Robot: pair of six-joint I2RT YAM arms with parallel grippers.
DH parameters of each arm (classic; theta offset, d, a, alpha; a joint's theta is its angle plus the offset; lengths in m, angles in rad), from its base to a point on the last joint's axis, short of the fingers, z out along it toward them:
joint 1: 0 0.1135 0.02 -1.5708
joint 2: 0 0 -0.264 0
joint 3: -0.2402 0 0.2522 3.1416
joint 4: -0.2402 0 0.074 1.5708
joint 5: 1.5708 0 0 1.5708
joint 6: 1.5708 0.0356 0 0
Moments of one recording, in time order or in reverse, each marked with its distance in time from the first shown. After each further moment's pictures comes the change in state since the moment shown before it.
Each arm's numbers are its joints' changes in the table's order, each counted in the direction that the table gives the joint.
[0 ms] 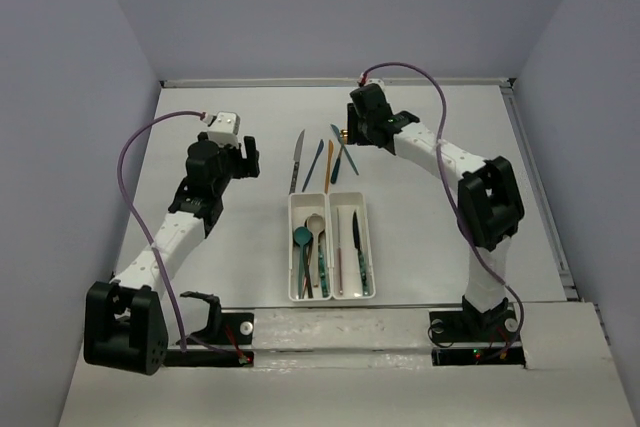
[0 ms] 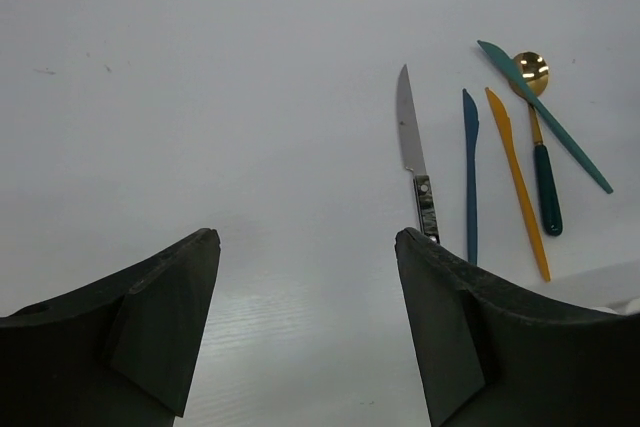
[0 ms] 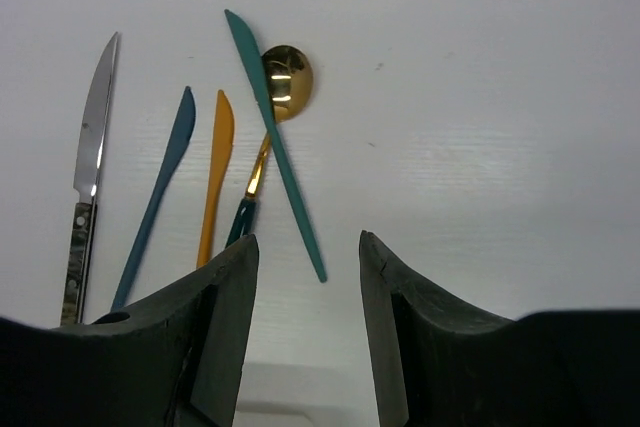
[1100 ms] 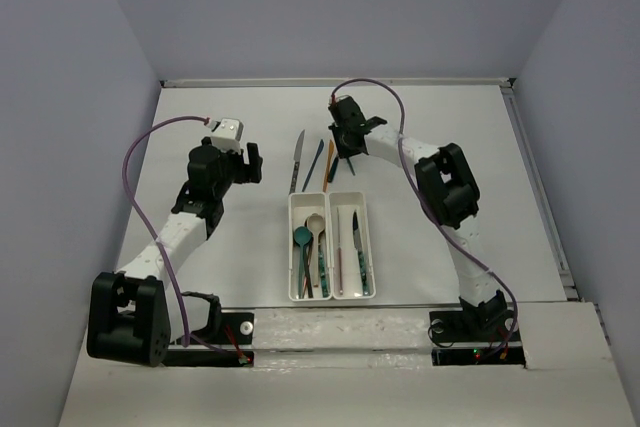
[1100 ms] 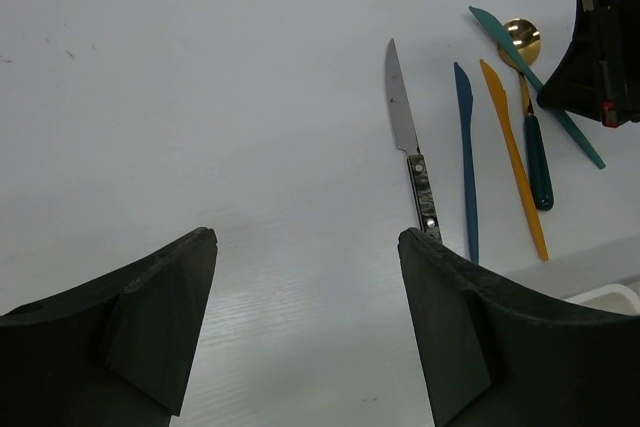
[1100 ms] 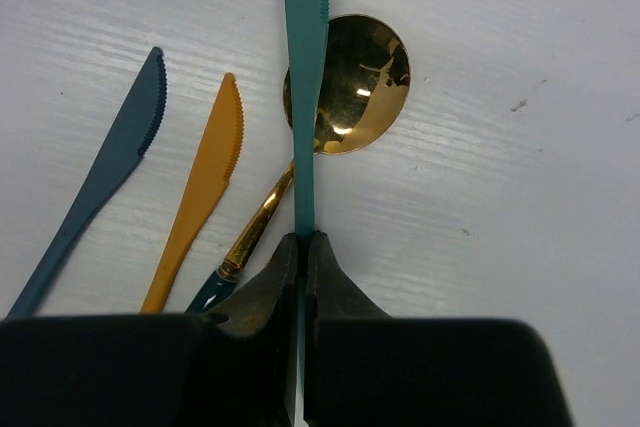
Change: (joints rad) left arm 0.037 0.058 0.055 0.087 0.082 0.019; right arm 0.009 0.443 -0.286 -0.029 -0.067 -0.233
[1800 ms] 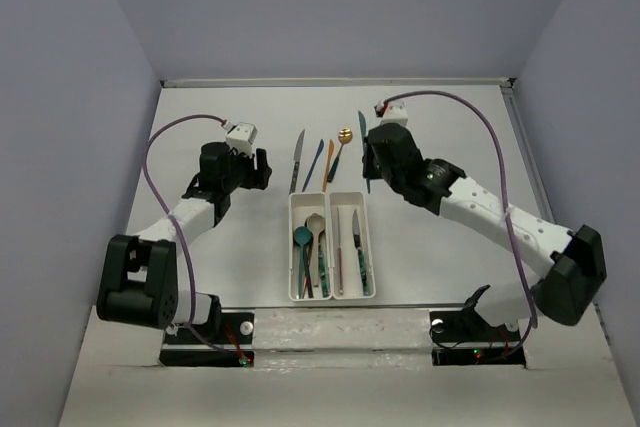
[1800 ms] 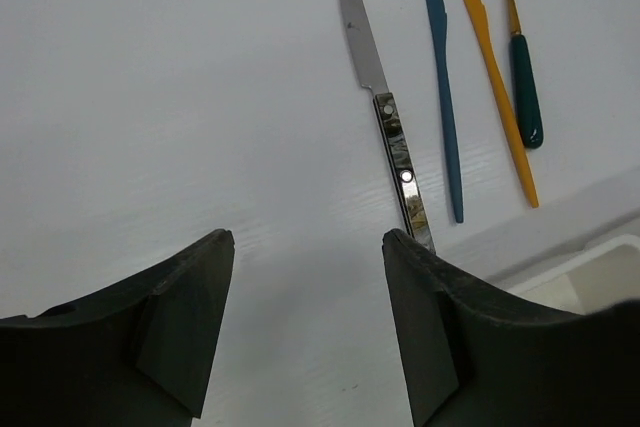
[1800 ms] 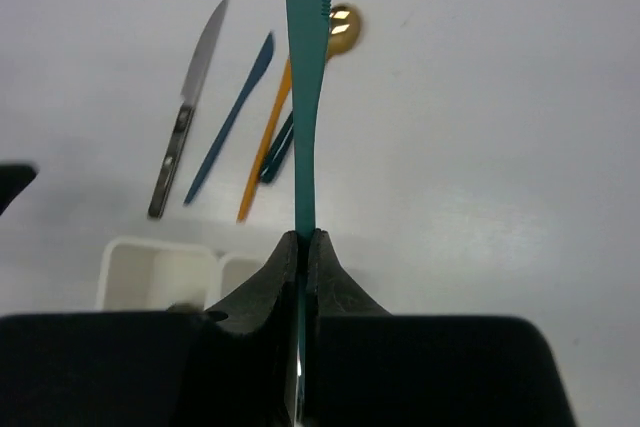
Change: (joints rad) left arm 0.004 0.141 -0.011 0.005 0.130 0.006; right arm 0.150 -0.861 0.589 0.080 0.223 0.241
